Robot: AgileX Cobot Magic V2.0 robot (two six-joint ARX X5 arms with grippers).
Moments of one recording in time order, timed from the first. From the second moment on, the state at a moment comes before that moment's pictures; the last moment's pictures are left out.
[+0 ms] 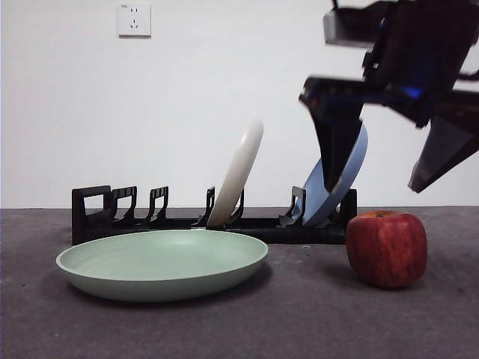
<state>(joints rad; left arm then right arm) -0.87 0.41 1.30 -1.14 0.00 -0.28 0.68 1.35 0.92 -0.62 0.23 0.34</state>
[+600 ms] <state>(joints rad) -0.87 0.40 1.41 -1.25 0.00 -0.33 0.54 1.49 0.93 -0.60 0.08 0.29</state>
